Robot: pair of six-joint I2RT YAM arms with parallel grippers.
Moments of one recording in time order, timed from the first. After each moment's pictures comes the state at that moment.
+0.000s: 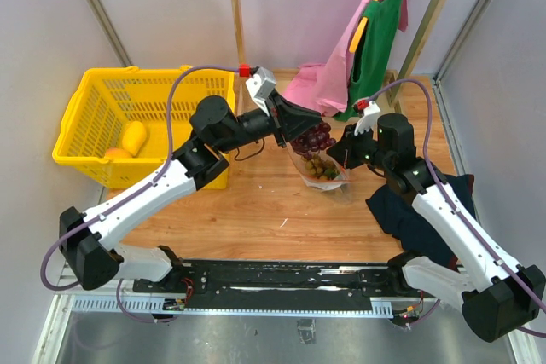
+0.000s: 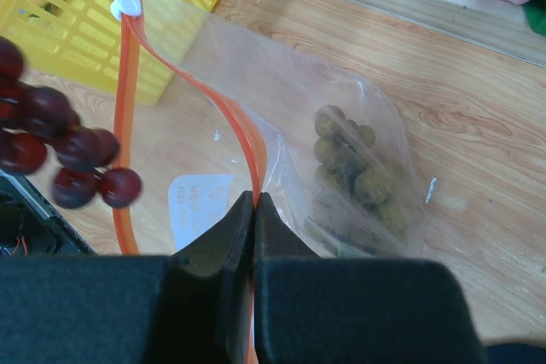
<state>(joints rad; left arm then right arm) -0.80 1.28 1.21 0.32 0.40 -0.34 0.42 1.02 0.92 -0.34 -0.31 0.23</state>
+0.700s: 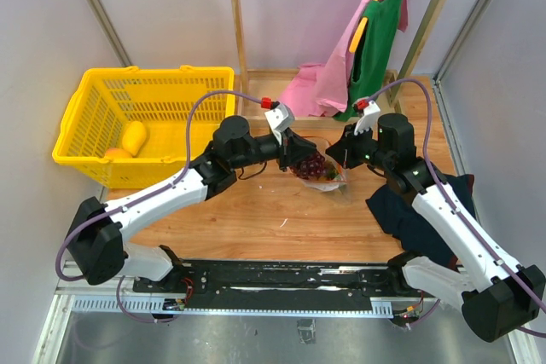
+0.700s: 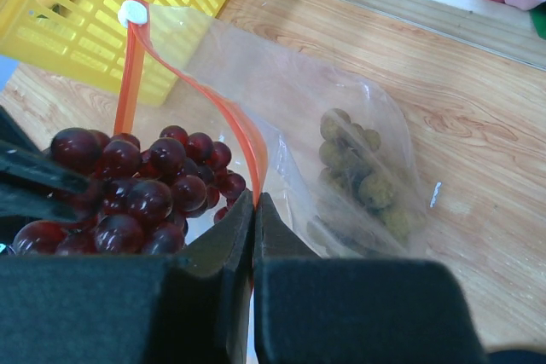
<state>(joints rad) -0.80 1.34 0.97 0.37 0.44 -0.17 0.42 1.02 0.92 -0.33 -0.32 0.24</state>
